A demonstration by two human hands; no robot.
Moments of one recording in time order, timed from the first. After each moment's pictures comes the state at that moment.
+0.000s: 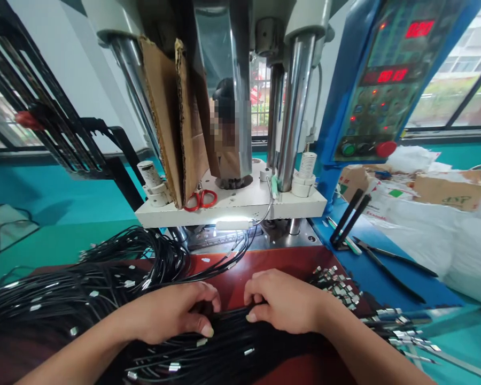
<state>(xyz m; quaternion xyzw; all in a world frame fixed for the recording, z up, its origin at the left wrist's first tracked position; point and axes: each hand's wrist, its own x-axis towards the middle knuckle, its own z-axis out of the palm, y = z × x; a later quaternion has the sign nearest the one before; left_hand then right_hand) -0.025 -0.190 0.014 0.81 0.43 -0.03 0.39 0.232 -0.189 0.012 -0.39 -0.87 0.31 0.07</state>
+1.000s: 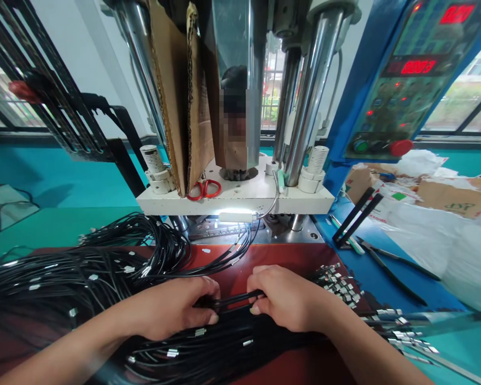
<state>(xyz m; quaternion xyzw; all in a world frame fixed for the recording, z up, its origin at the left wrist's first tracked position) -0.016 -0.197 0.015 0.81 0.45 -0.04 0.37 0.231 -0.190 0.014 -0.38 -0.87 0.31 0.05</state>
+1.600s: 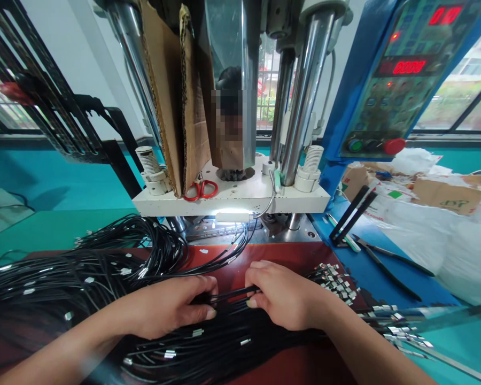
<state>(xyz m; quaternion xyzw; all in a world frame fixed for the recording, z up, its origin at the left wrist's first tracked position) -0.021 -0.195 0.014 0.82 0.42 -0.01 0.39 0.231 -0.196 0.023 -0.40 -0.87 0.29 0.05</state>
